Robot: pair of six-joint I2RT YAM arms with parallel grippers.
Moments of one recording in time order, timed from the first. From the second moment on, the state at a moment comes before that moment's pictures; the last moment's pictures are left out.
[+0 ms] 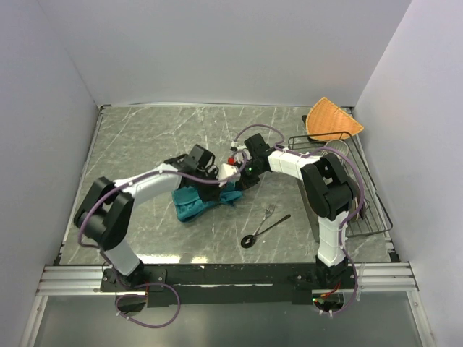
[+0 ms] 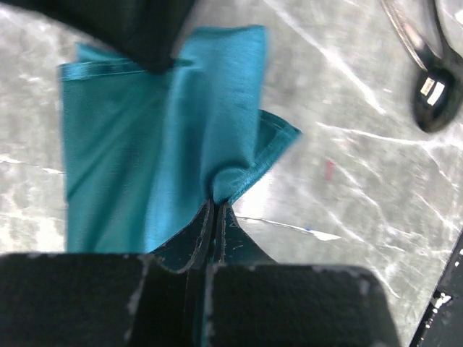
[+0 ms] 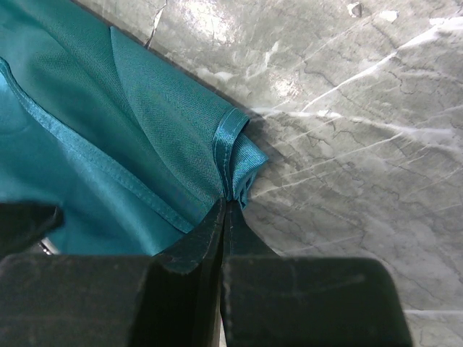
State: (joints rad) left arm -0.64 1.63 1.04 -0.44 0.47 0.51; right arm 0.51 2.00 1.30 -0.43 -0.48 0.12
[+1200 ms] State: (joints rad) left arm -0.31 2.17 1.50 -0.73 0.87 0.37; right arm 0.50 2.00 1.31 -0.46 -0.49 0.08
